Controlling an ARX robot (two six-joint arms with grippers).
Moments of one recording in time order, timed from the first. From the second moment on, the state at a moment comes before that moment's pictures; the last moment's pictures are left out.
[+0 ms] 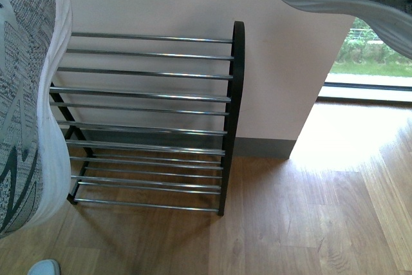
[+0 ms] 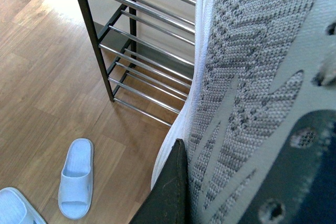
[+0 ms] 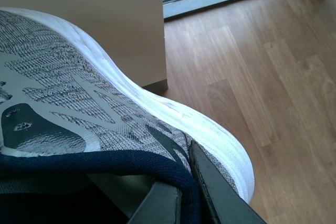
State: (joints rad) left arm -0.51 1.08 0.33 0.06 -0.54 -0.64; right arm 0.19 1.48 1.18 -0.49 0.52 0.52
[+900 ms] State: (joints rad) left arm -0.51 1.08 0.33 0.06 -0.54 -0.64; right arm 0.30 1.68 1.47 -0.86 0.79 1.01
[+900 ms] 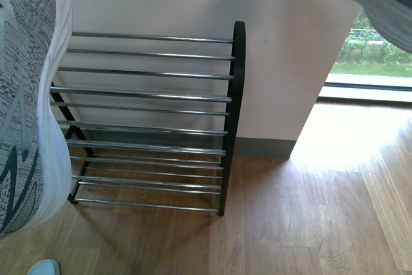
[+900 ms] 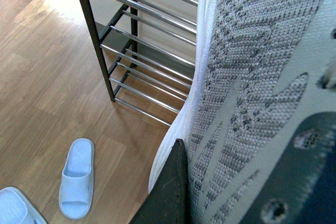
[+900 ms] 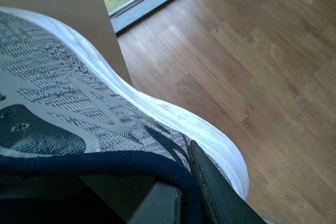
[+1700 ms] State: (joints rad) left arm -0.51 1.08 0.33 0.06 -0.54 -0.64; right arm 0.40 1.68 1.51 -1.00 0.36 1.17
